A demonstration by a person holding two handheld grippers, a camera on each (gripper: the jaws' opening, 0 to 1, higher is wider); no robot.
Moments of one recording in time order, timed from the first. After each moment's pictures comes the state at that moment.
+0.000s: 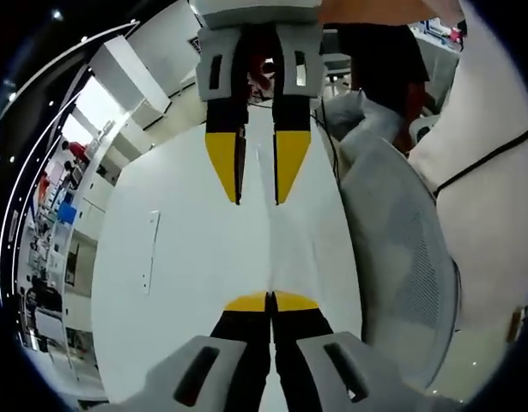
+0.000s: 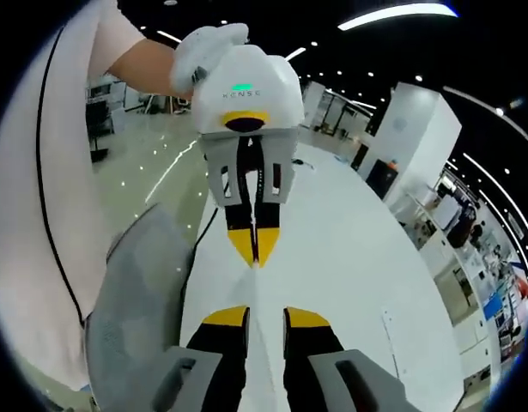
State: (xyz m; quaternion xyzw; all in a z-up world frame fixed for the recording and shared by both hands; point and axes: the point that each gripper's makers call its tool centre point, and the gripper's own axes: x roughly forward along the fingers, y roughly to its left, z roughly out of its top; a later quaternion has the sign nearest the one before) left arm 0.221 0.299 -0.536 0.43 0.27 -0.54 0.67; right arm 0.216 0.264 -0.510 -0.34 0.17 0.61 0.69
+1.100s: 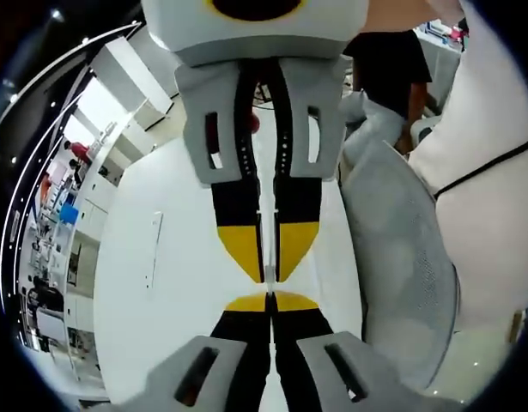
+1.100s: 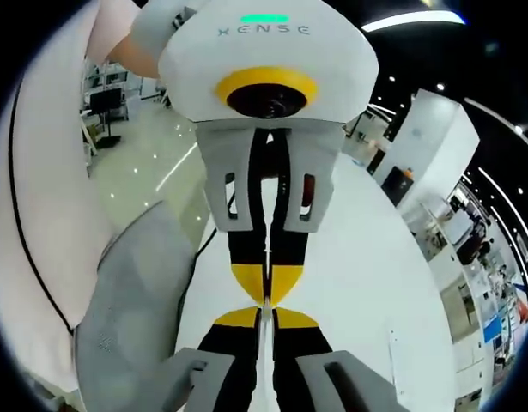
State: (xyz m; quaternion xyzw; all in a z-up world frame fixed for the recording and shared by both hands) left arm 0.220 0.297 -0.532 0.44 0.27 -0.54 0.67; right arm 0.218 0.303 -0.526 -0.37 0.17 0.63 0.66
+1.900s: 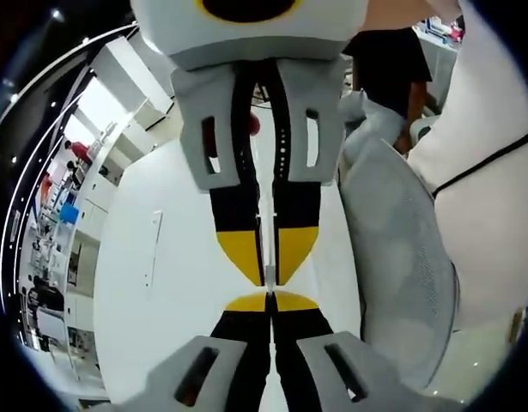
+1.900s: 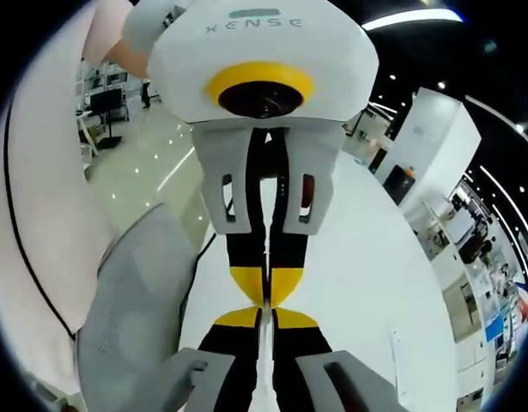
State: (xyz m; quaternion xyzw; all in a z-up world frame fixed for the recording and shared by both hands) left arm 0.217 0.301 -0.533 0.44 0.27 -0.54 0.67; right arm 0.214 0.310 -0.528 -0.37 0.17 0.63 0.66
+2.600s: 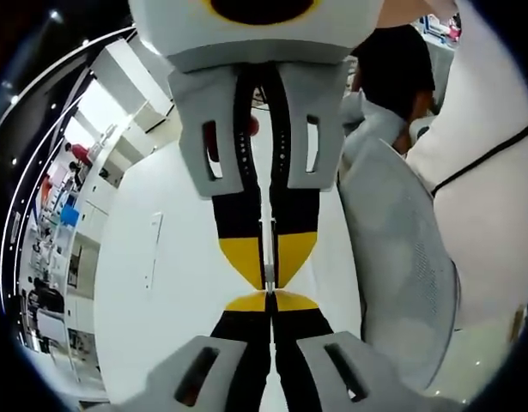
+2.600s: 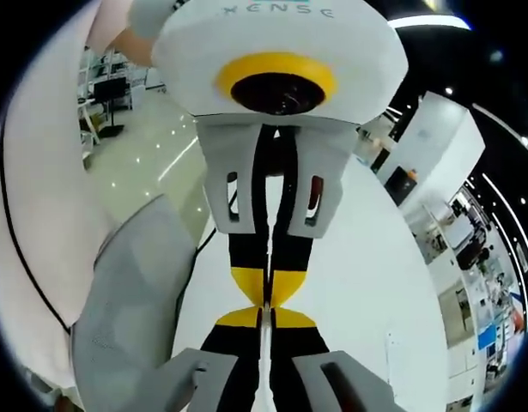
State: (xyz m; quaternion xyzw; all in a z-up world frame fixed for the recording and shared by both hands) left arm 0.216 0.302 -0.534 0.44 0.26 -0.54 0.67; right arm 0.213 0.313 -0.530 -0.40 0.17 0.62 0.65
